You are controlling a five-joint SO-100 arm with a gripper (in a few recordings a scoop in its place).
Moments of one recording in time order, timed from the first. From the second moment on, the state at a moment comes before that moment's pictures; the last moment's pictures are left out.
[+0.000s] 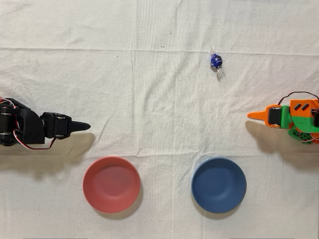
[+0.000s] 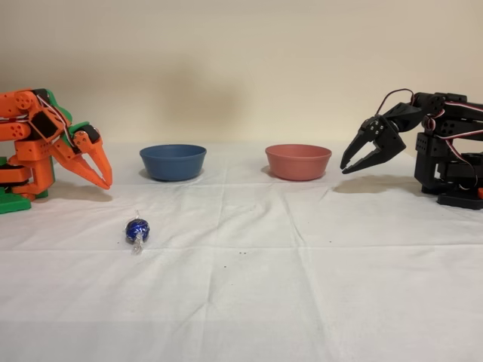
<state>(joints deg) 3.8 187.2 180.0 61.9 -5.2</state>
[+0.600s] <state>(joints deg) 1.5 187.2 180.0 62.1 -10.1</state>
